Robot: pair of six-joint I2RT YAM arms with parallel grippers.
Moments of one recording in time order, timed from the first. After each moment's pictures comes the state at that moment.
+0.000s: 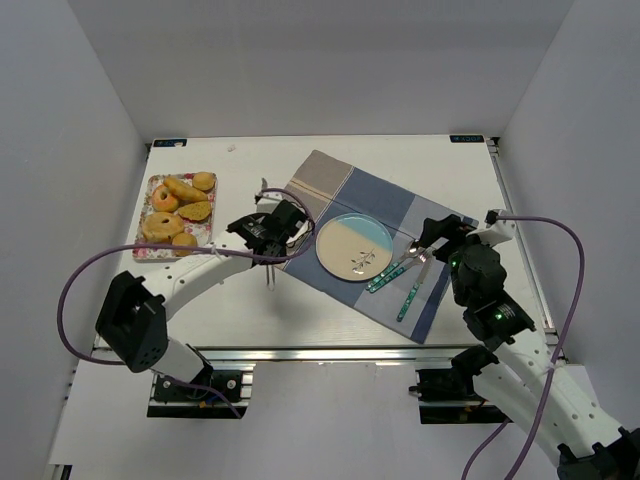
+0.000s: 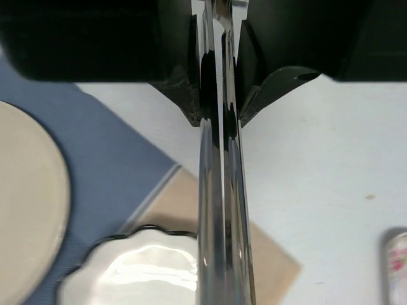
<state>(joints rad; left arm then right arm) -0.73 1.49 1.14 -0.73 -0.51 -0.67 0.52 0.59 0.53 -0.06 0.53 0.52</state>
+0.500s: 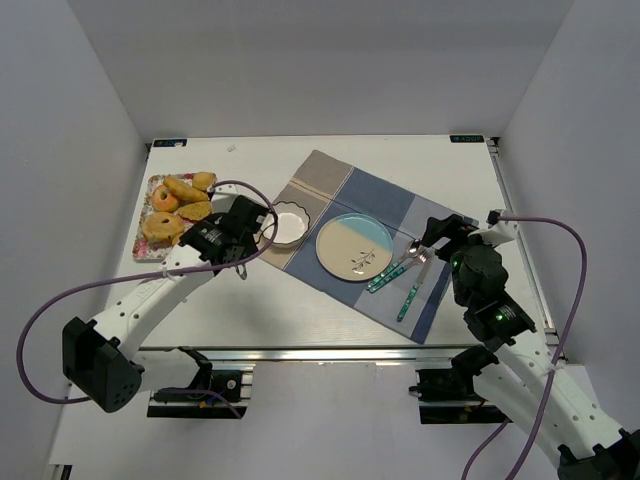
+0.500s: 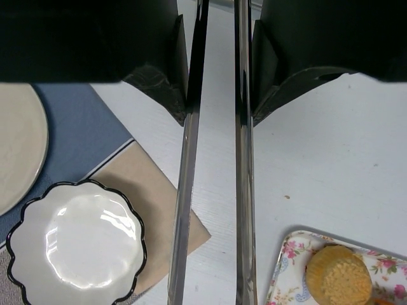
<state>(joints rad) -0.61 1.24 1.10 -0.87 -0.62 -0.73 0.52 0.59 0.53 -0.05 0.57 0.47</state>
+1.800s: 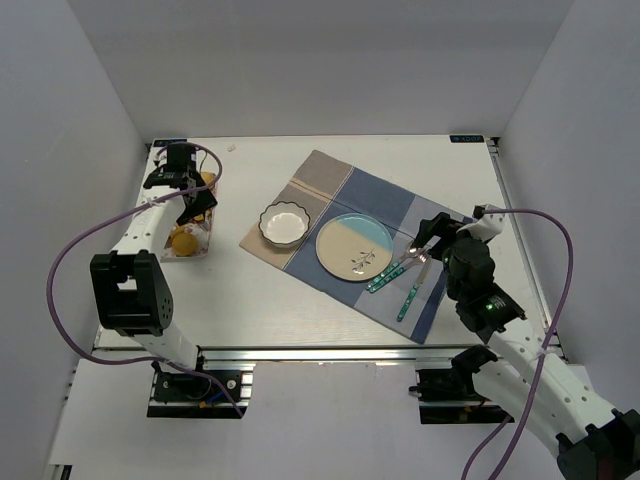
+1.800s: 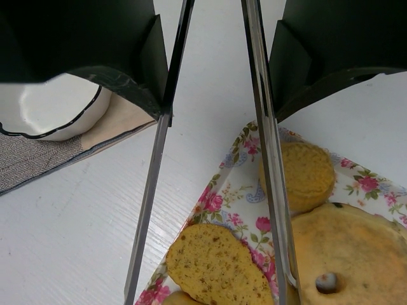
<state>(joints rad) 0.01 1.65 1.37 -0.71 -0.25 -0.52 0.52 0.69 0.53 -0.03 0.56 0.45</state>
